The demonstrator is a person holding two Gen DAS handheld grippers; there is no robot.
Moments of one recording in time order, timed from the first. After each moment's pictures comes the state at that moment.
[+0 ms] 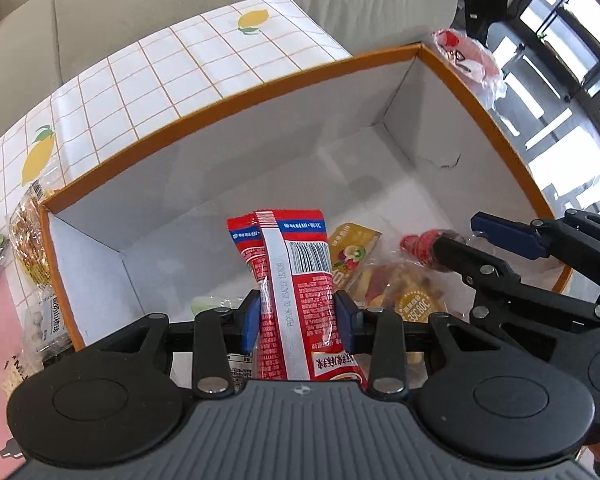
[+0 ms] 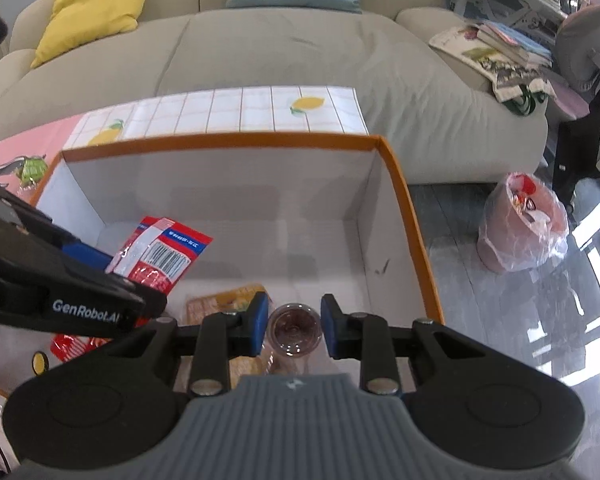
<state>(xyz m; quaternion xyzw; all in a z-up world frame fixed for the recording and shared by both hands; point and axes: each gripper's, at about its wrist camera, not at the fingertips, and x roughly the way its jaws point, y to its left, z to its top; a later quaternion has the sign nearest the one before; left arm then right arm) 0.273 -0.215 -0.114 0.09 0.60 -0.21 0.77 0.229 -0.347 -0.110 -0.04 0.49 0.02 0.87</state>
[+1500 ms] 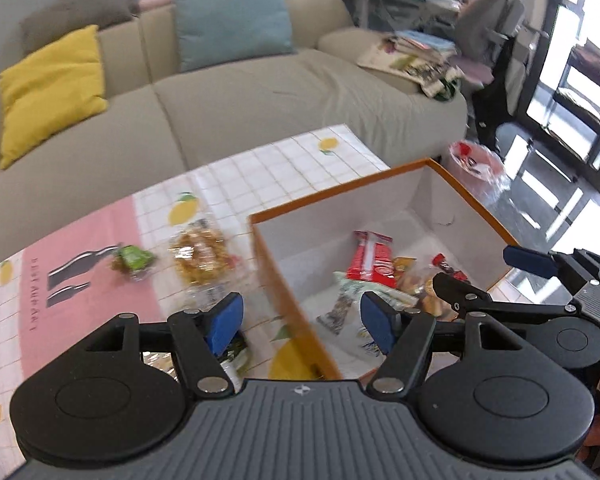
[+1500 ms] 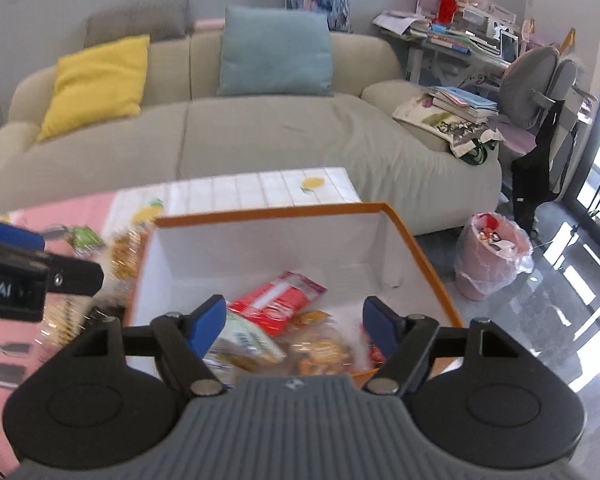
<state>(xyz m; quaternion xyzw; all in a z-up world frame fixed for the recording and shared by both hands) 0.148 -0.088 0.009 0.06 0.43 -0.15 0.89 0.119 -0.253 -0.031 0.00 0.36 -0.03 0.93</state>
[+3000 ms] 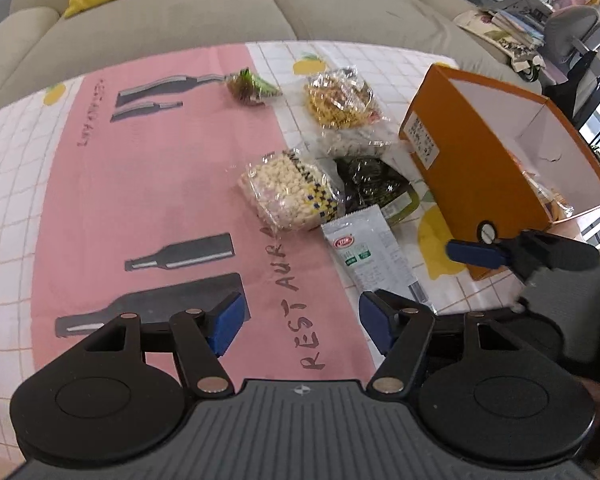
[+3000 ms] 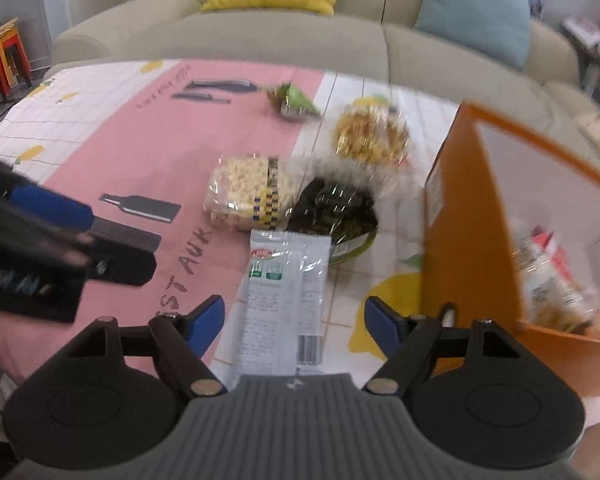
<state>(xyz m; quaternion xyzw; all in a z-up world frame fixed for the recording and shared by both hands) 0.113 0.078 -0.117 -0.03 0.52 -0.09 0.85 0.134 -0.065 -0.166 -0.10 0.46 0.17 0.86</state>
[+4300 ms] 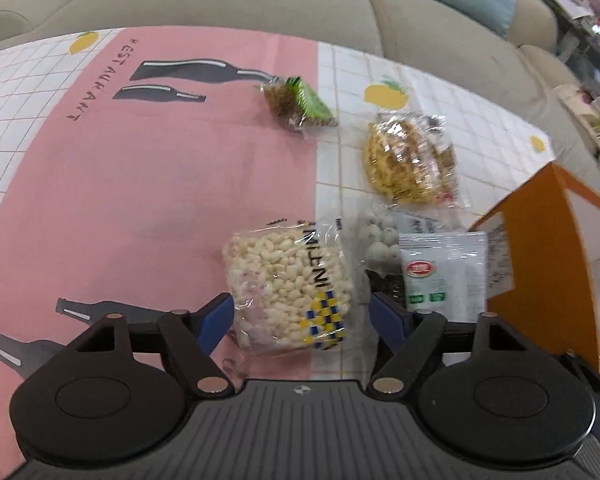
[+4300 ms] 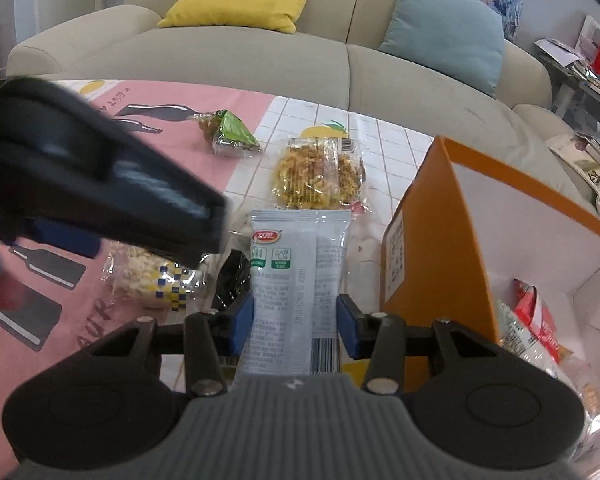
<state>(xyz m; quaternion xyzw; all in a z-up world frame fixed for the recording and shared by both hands) 0.223 0.048 -0.158 -0.14 0.53 0.04 0.84 0.188 -0.073 -0.174 -0.14 0.40 0.12 0.90</state>
